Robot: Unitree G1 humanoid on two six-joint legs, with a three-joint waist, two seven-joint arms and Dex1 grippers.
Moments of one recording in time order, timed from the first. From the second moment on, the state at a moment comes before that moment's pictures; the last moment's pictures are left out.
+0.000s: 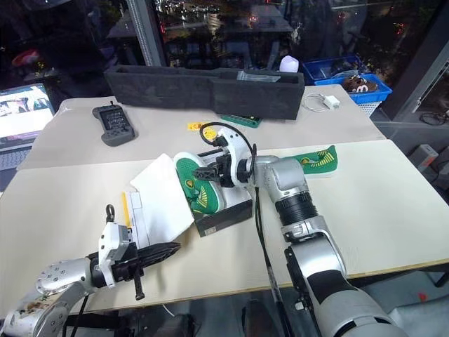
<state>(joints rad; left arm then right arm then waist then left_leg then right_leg) 0.18 0.64 0.08 -0.48 -0.55 0.31 -0.93 -1.03 -0.18 0.13 0.43 0.35 0.91 0.74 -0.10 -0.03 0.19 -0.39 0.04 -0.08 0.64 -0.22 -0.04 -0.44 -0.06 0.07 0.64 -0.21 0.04</state>
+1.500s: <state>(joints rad) 0.14 0.64 0.06 -0.54 -0.57 0.40 -0.89 -0.96 -1.04 0.41 0.21 0.09 0.55 1.20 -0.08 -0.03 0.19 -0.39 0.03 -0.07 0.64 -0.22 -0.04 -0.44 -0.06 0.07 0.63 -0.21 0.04</state>
